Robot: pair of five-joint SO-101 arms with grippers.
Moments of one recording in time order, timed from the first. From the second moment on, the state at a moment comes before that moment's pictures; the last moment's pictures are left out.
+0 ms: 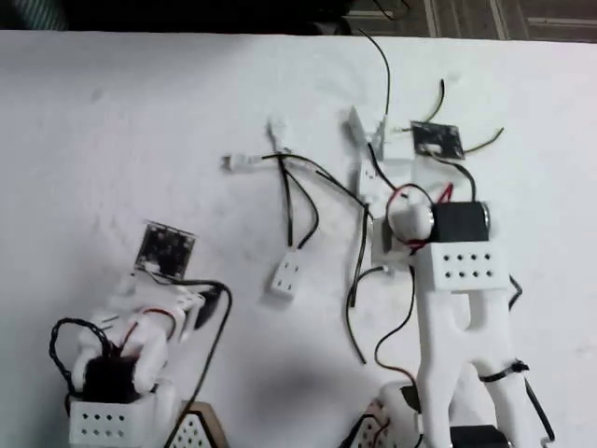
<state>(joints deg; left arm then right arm) -1.8 -95.8 85.2 68.4 -16.1 -4.1 -31.3 28.0 88.0 -6.7</state>
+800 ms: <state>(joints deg) 7.6 -51.9 49.8 72.3 -16.3 6.8 -31.5 39.5 68.3 -6.7</state>
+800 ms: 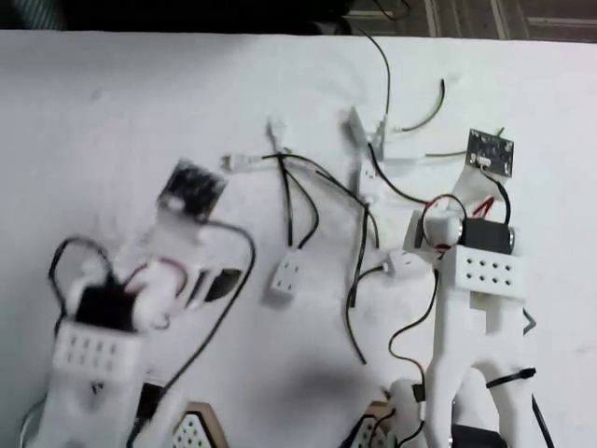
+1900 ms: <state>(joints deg) 20.7 4.6 24.4 61.6 -10.4 6.8 -31.5 39.5 68.3 -6.7</state>
